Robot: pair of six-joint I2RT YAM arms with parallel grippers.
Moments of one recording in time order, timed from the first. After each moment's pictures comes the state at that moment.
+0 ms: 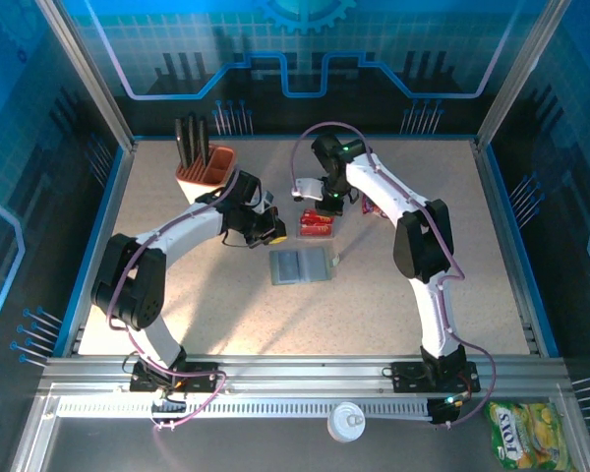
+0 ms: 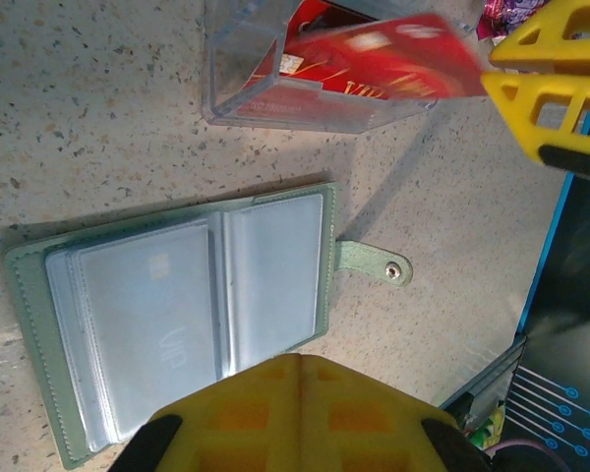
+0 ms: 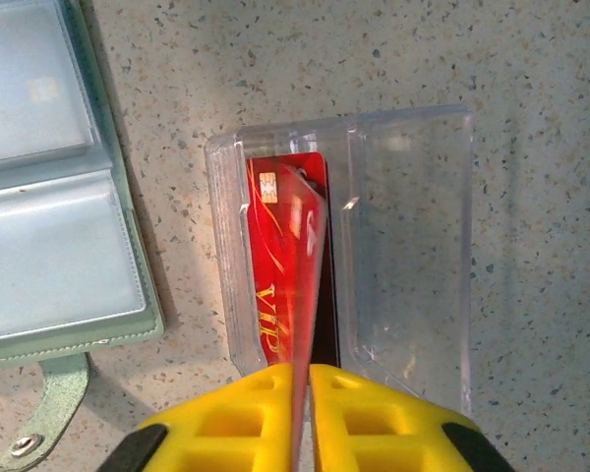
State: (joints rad) left arm -0.37 1.70 1.17 -0.52 0.56 -0.75; right arm 0.48 2.22 2.05 -1.19 -0.15 -0.97
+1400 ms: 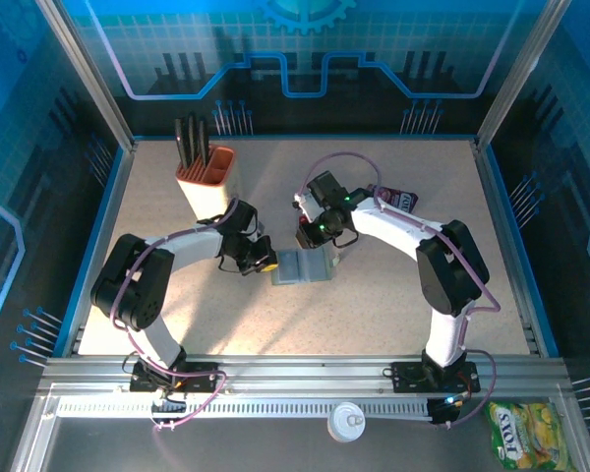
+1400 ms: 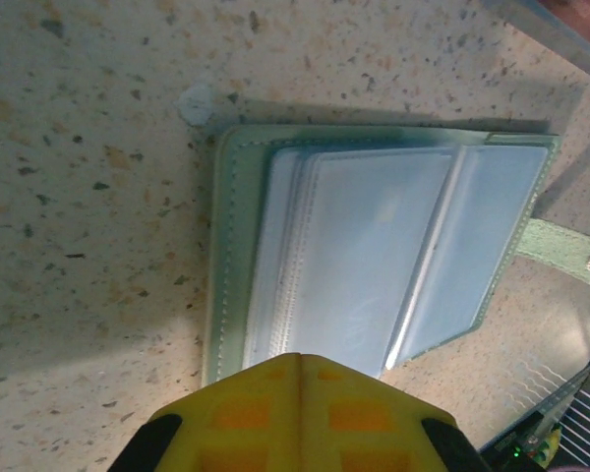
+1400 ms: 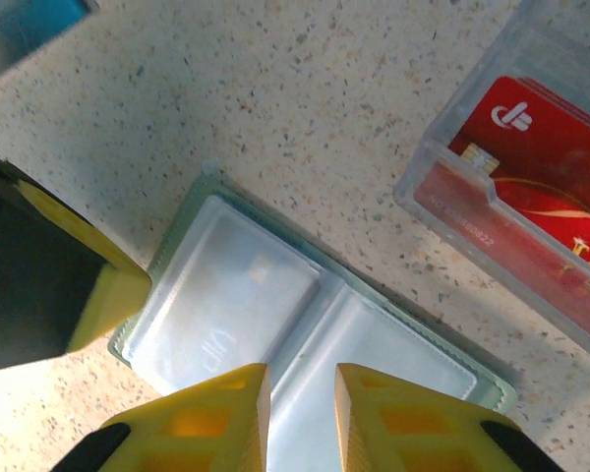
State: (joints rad) left arm -0.37 1.70 0.92 -0.39 0.51 -0.80; right arm 0.61 1.86 1.39 -0.64 -0.27 0.10
